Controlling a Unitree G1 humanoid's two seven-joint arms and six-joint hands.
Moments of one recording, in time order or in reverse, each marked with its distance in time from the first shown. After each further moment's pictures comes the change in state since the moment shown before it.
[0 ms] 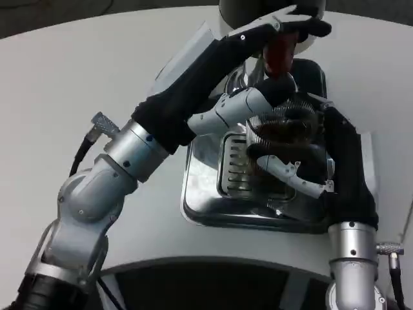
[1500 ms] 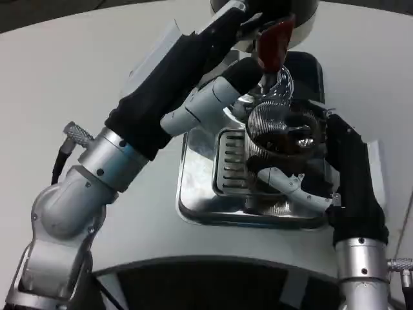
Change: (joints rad) left arm 0.121 -0.013 0.094 -0.244 -0.075 0.172 -0.053; right arm 0.144 0.014 0.044 -0.228 -0.001 0.068 0.071
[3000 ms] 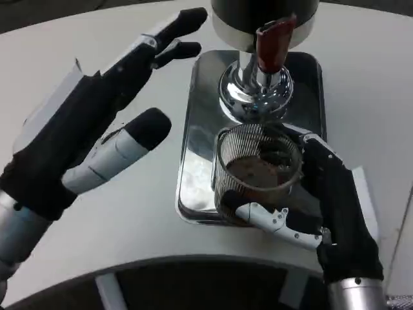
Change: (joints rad) left arm 0.411 0.145 0.247 -0.428 -0.091 0.085 -0.048; right arm 0.250 0.041 0.118 -0.302 0.024 0.048 0.139
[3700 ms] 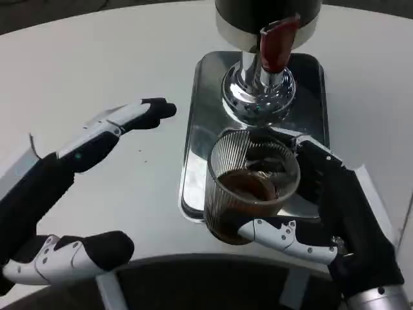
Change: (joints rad) left arm 0.301 0.116 0.158 -0.012 -0.026 -0.263 -0.087; right arm 0.087 -0.079 -0.013 -0.212 0.128 0.088 0.203
